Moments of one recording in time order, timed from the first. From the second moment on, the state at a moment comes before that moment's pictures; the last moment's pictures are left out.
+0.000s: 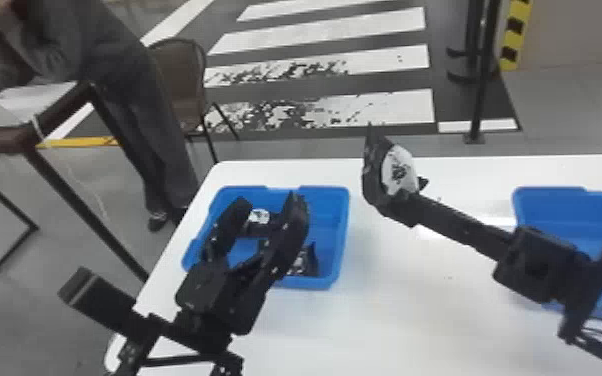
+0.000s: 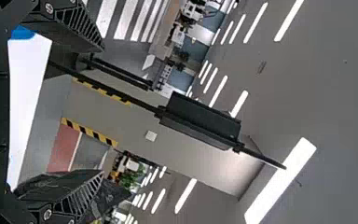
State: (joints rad) left arm 0.72 0.06 0.08 -2.41 0.57 0.03 -0.27; right arm 0.13 -0.20 0.11 -2.14 -0.99 0.81 0.36
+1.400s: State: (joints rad) left arm 0.70 0.09 0.02 -2.44 0.56 0.10 -0.26; right arm 0.04 -0.22 0.32 -2.05 -1.06 0.80 0.37
